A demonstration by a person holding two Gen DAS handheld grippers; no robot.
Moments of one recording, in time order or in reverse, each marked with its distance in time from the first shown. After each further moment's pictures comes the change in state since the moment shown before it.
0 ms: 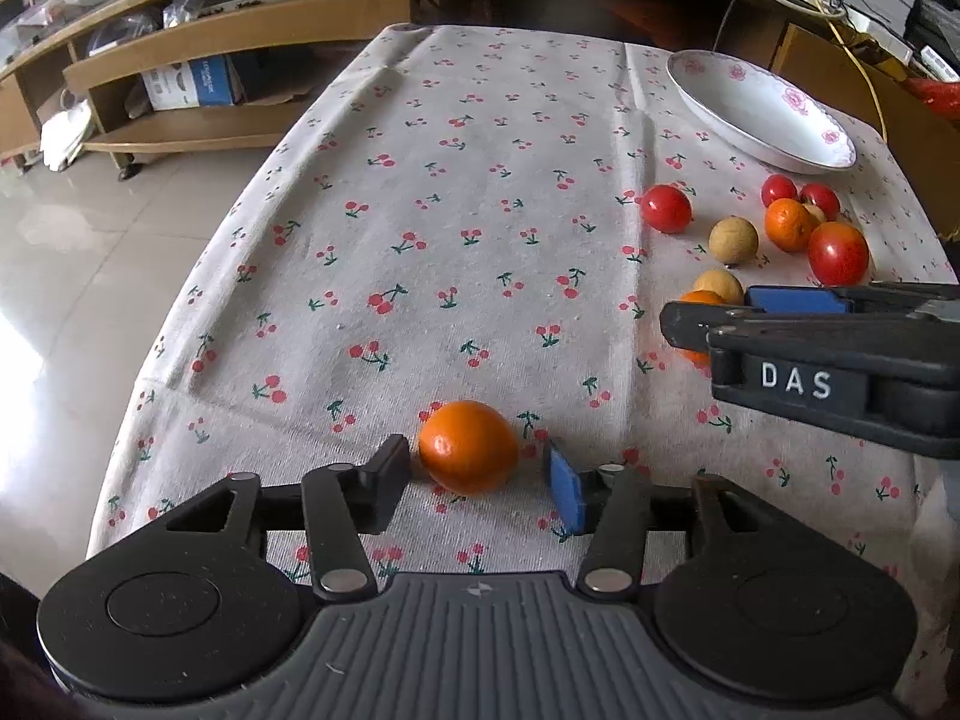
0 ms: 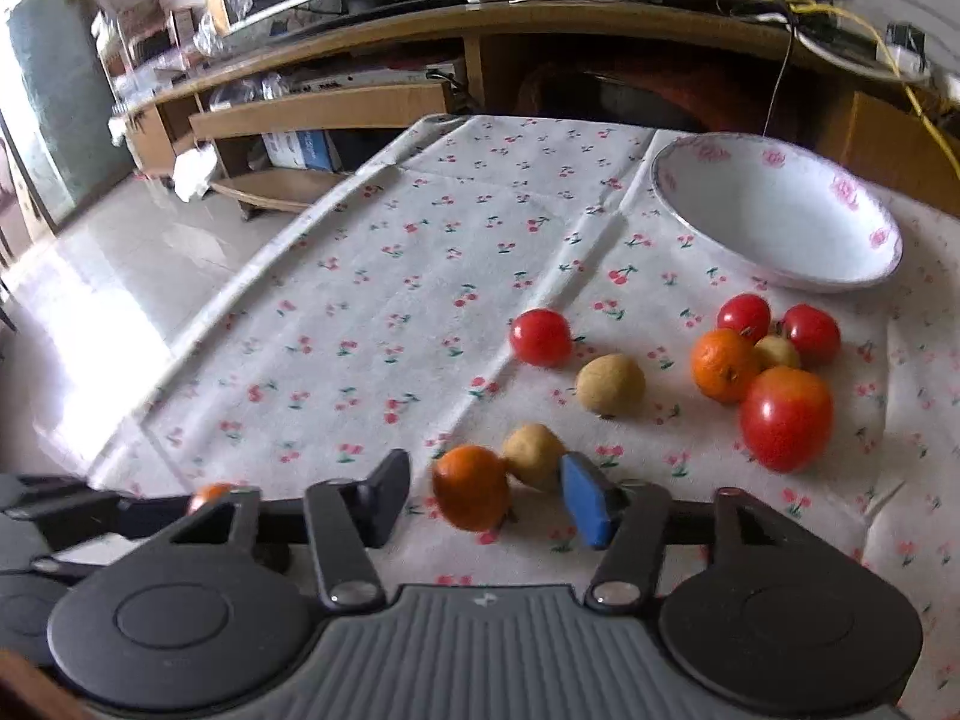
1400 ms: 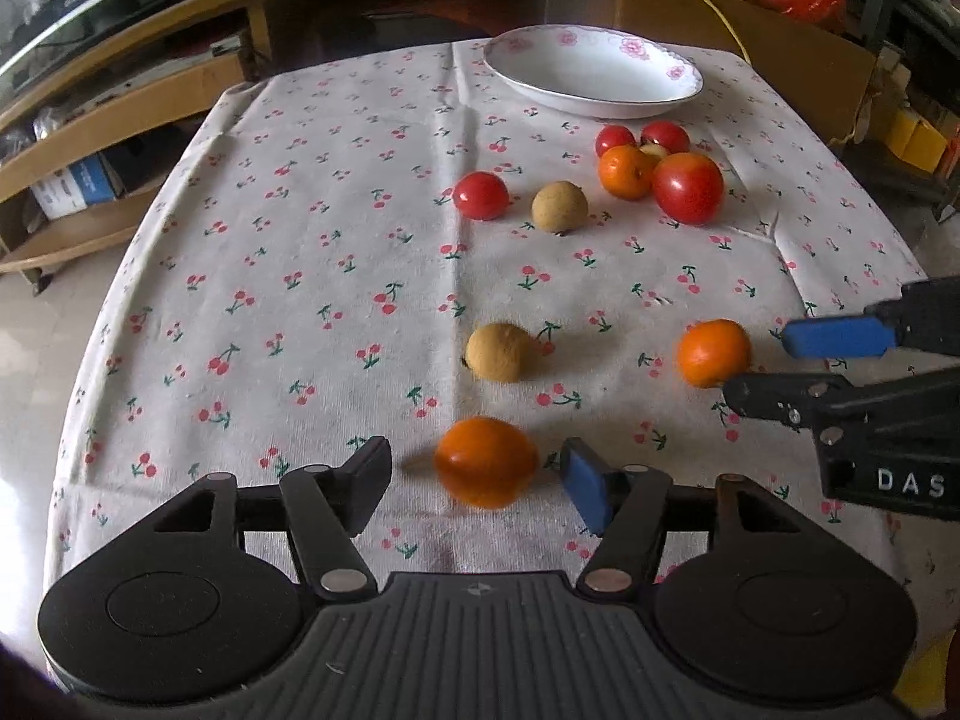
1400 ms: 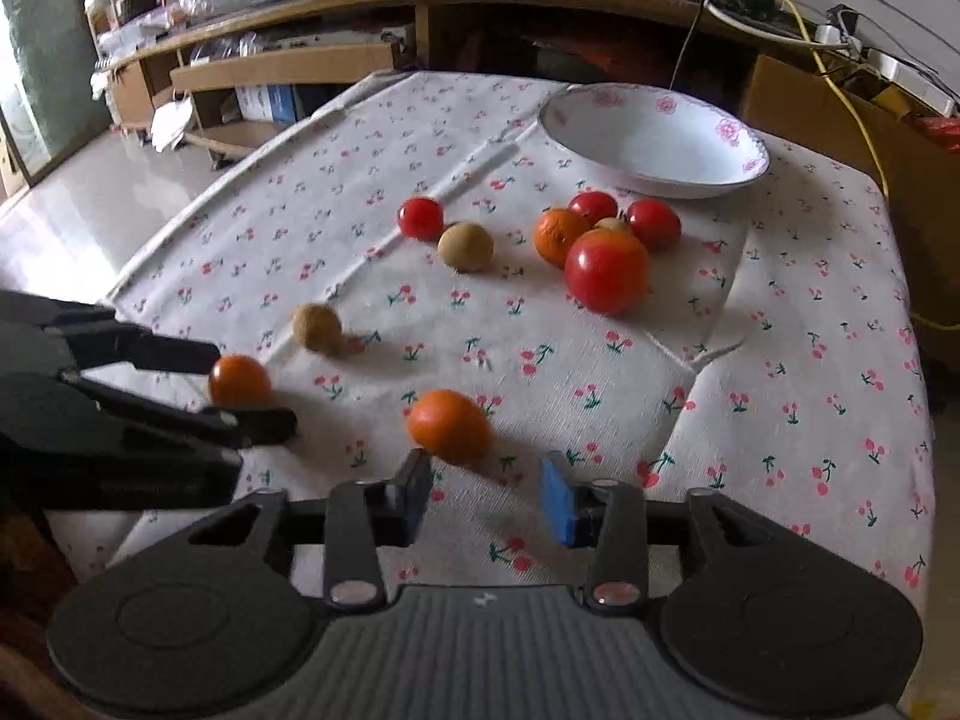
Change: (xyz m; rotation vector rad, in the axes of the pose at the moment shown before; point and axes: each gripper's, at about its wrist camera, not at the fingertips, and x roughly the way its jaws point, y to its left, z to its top) left arm -0.001 -0.056 -0.010 0.251 -0.051 -0.106; right arm -0.062 -0.050 -0.059 -0.022 0.049 -0.059
